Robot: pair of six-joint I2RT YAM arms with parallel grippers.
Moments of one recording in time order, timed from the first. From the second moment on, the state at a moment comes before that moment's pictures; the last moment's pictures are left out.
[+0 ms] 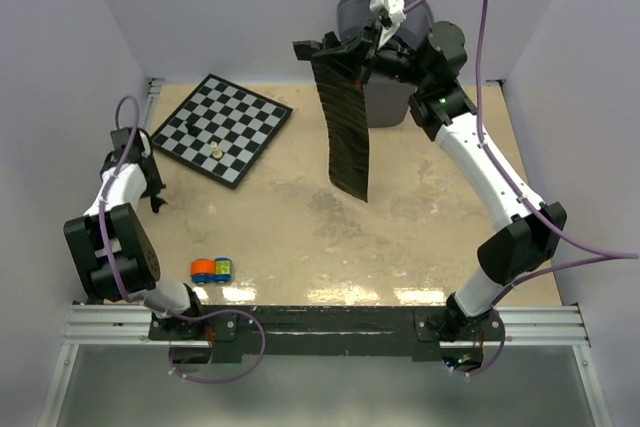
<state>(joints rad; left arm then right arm) 0.33 1.53 1.05 -0.45 -0.13 -0.01 0.43 1.65 1.73 0.26 -0.90 0.21</state>
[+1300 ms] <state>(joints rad) -0.39 1.44 1.02 0.28 0.88 0.27 0.44 1.78 2.23 0.50 -1.17 0.38</state>
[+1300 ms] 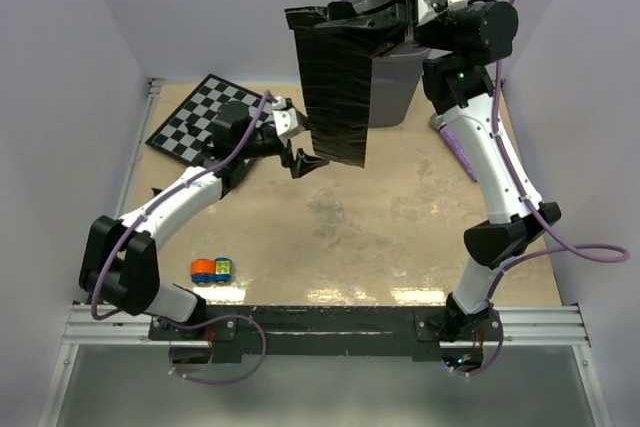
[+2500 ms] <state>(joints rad) -0.47 1.55 1.01 0.16 1.04 0.19 0.37 1.87 2.17 0.28 -0.69 0.22</state>
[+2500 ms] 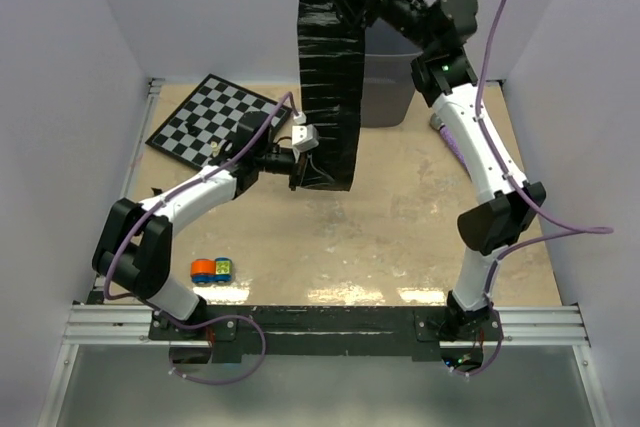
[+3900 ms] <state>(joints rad) -0.32 1.72 1.31 0.49 1.31 -1.07 0.60 0.99 0.98 -0.24 -0.49 -1.30</state>
